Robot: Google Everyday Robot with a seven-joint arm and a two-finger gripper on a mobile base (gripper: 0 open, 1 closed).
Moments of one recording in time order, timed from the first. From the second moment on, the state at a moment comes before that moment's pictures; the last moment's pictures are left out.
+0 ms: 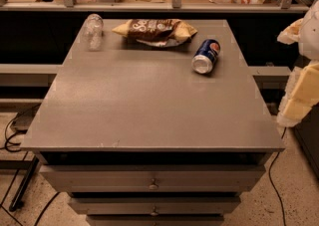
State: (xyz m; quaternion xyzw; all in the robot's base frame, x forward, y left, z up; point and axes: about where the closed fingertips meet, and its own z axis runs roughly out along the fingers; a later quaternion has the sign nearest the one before) arm 0.439 -0.216 0.977 -0.60 0.78 -0.03 0.16
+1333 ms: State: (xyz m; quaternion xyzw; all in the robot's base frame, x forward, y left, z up) arm 0.551 -0.145 0.985 -0.63 0.70 0.10 0.32
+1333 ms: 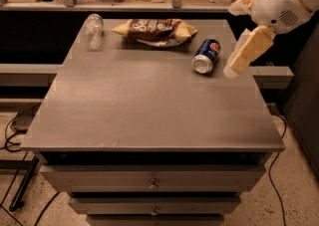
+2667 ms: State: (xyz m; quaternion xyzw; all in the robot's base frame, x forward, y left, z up) arm 0.617 -0.124 0.953 -0.56 0.72 0.11 0.39
